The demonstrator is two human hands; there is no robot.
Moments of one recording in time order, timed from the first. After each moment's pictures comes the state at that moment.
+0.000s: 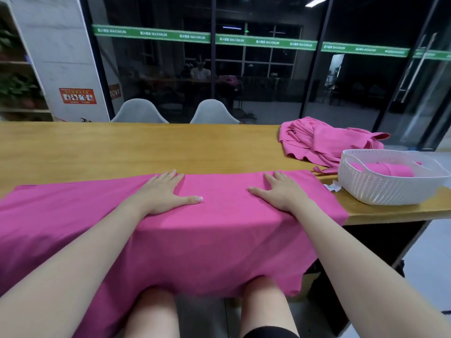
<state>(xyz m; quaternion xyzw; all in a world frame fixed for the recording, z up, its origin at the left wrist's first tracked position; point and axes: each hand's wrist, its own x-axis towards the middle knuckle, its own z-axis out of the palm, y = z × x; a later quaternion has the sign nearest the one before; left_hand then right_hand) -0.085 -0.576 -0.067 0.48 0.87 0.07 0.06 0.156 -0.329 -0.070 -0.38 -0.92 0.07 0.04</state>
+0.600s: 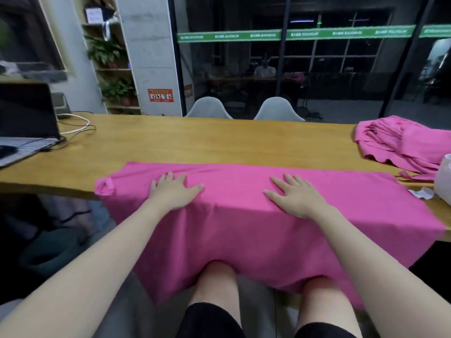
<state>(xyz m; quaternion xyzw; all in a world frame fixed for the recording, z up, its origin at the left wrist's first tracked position) -0.109 -0.712 -0.073 0.23 0.97 0.09 0.02 0.091 -0.442 -0.075 -0.23 -0.97 0.05 0.01</state>
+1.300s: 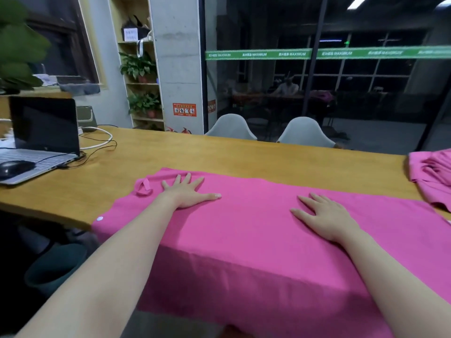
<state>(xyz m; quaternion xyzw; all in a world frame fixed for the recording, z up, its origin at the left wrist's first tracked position) -0.260 -0.693 -0.060 0.24 0.97 0.06 0.07 -0.016 -0.380 -0.079 -0.22 -0.97 0.06 0.04</state>
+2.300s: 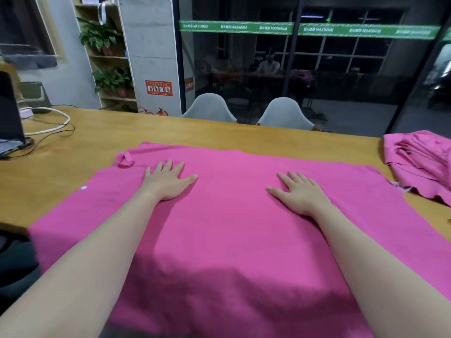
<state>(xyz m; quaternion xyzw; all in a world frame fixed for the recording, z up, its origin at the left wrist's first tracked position) -0.282 -0.653 -0.081 0.25 0.97 0.05 0.02 -0.051 -0.356 -0.078 -0.25 -0.97 0.05 0.01</state>
